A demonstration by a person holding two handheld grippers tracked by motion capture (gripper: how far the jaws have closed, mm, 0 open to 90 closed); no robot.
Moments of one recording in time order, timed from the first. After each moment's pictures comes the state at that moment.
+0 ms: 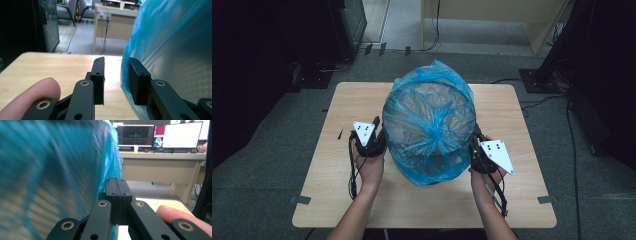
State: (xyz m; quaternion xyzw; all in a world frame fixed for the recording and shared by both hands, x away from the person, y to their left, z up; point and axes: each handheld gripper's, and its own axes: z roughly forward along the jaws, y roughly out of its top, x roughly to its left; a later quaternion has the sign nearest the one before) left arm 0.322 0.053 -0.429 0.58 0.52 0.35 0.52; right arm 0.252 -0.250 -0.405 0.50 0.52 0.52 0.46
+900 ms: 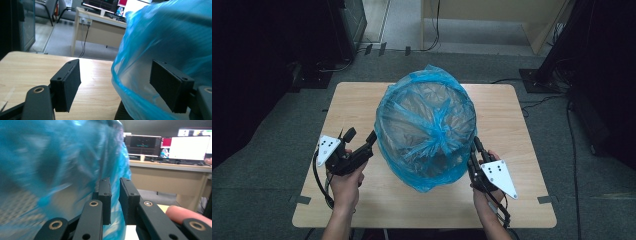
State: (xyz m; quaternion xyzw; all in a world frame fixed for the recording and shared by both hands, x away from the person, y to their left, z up) left arm 0.257 0.113 -0.387 0.57 0.49 0.28 0.60; right arm 0.207 -0.248 -0.418 0.45 0.53 0.55 0.47
